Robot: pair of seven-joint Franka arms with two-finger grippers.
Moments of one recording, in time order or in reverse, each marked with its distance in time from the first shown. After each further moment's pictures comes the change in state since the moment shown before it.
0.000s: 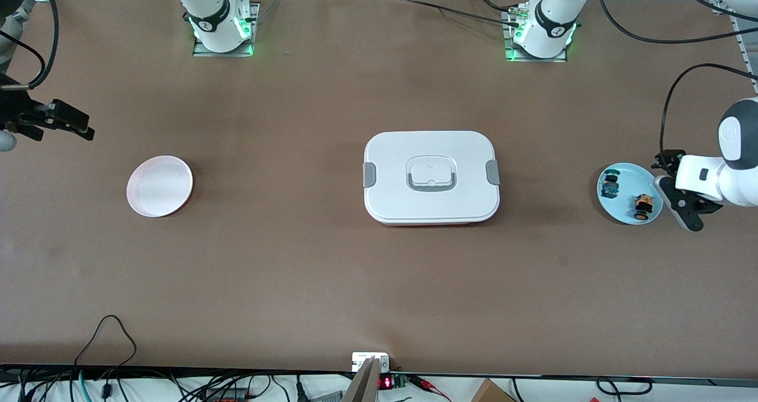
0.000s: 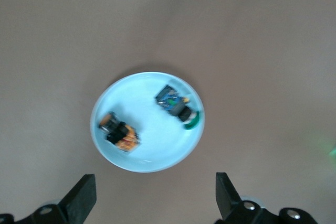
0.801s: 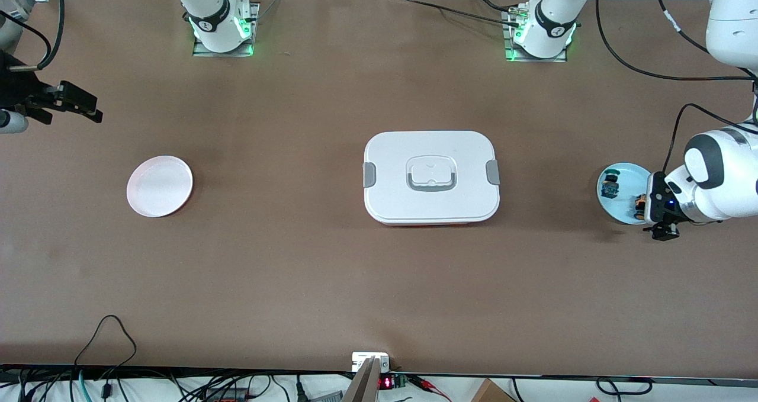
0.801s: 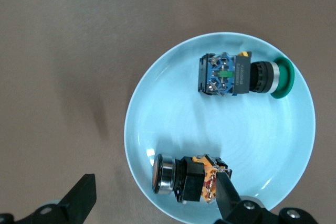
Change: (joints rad) left arm 0.106 0.163 -0.013 -0.127 -0.122 0.446 0.799; right arm 0.011 -0.094 -0.013 -0.098 -0.003 -0.029 0.004
